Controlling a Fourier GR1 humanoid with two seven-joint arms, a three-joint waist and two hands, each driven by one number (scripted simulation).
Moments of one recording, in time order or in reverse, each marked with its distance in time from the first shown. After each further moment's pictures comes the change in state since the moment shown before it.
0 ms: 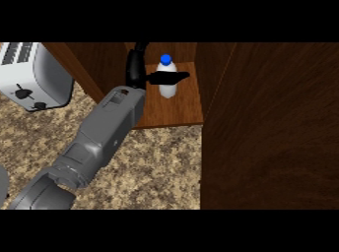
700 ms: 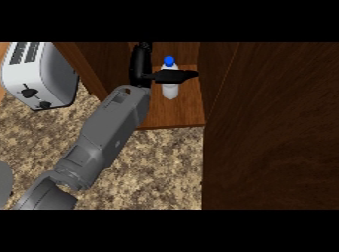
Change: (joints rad) left arm 0.023 -0.011 -0.027 -0.104 0.099 -0.095 -0.099; right arm 0.003 -0.011 -0.016 -0.009 -0.015 -0.021 0.029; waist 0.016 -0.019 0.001
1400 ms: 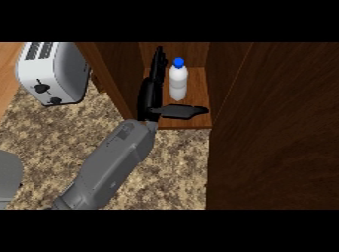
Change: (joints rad) left arm 0.330 0.000 -0.294 -0.445 0.162 0.043 0.057; right arm -0.031 0.001 -0.013 -0.003 -0.010 -0.053 0.038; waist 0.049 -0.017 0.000
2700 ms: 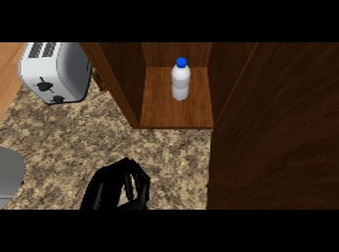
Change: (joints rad) left arm 0.771 0.354 -0.296 -0.888 -0.061 -0.033 0.035; right arm 0.040 -0.065 0.094 -0.007 0.011 0.135 0.030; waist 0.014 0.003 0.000
